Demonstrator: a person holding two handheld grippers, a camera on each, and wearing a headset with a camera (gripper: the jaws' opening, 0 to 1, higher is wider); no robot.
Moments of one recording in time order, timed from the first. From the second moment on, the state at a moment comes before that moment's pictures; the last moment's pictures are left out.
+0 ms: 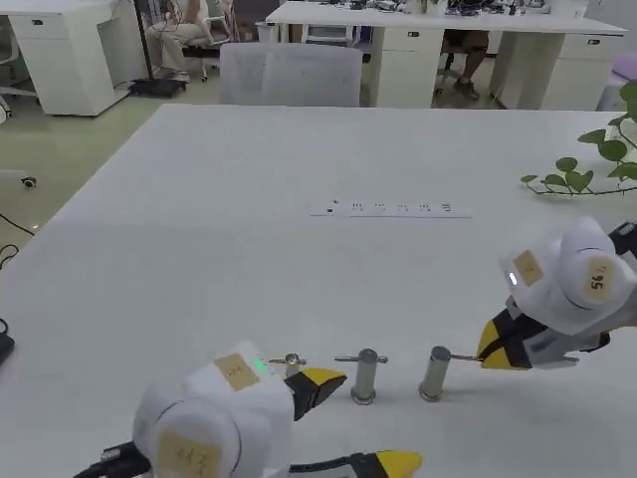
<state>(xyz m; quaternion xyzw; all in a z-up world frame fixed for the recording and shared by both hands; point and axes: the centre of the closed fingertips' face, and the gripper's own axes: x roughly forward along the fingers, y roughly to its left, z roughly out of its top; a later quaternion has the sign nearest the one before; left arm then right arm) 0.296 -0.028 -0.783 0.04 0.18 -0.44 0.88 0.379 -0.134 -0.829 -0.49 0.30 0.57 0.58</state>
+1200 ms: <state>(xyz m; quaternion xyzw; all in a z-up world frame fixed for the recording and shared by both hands) 0.349 -0.080 -0.830 0.03 0.20 -0.36 0.91 0.381 -0.130 -0.831 -0.54 0.29 0.57 0.54</state>
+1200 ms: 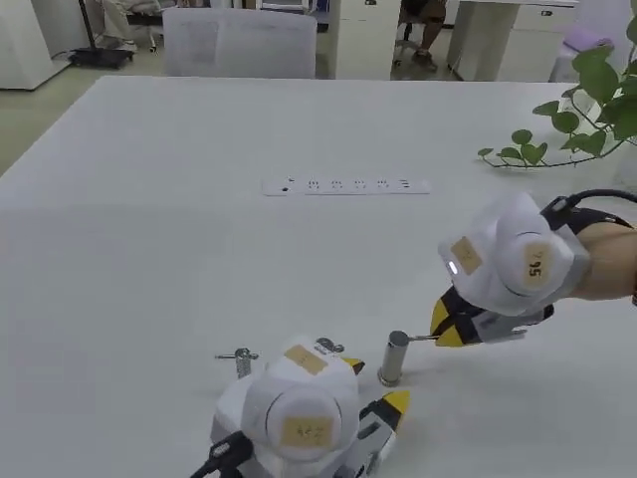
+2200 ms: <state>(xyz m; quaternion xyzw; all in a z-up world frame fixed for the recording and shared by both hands) 0.375 -0.095 -0.833 0.06 0.18 -0.31 0.93 0.387 -0.128 -0.831 -0.57 0.27 0.58 0.52</state>
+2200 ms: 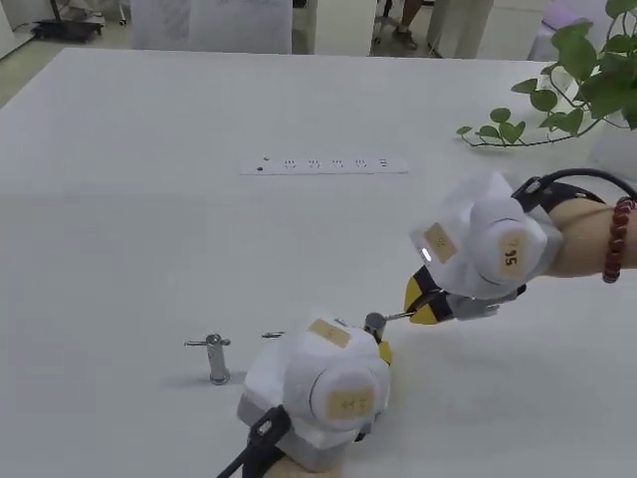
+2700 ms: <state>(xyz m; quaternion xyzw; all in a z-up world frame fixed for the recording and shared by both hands) 0.371 -0.097 -0.834 0.08 0.18 -0.34 0.92 0.386 -0.127 -0.829 -0.58 0.22 0.60 0.50</state>
